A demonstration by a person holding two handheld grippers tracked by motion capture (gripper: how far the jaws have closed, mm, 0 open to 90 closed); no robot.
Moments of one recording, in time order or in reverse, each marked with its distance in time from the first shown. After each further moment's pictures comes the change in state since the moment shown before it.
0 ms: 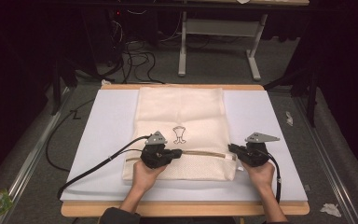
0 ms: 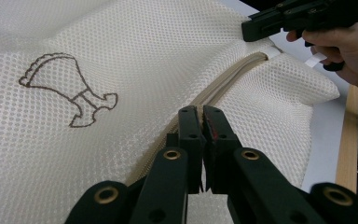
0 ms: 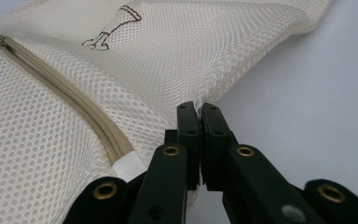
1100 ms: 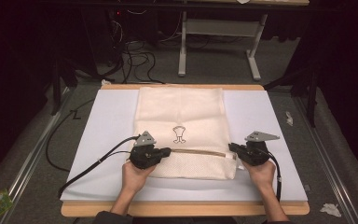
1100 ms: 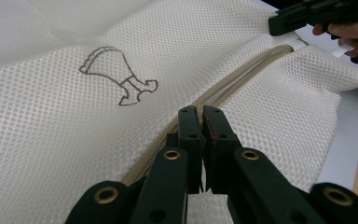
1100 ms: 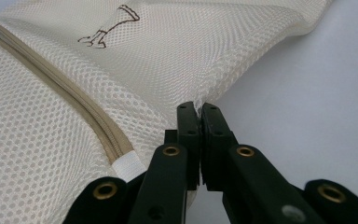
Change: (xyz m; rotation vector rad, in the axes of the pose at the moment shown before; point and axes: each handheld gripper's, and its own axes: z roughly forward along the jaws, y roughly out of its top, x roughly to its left) left arm 0.009 -0.008 -0.028 -0.014 0.088 -0.004; right arm 0.000 0.005 -0.003 0.014 -0.010 -0.010
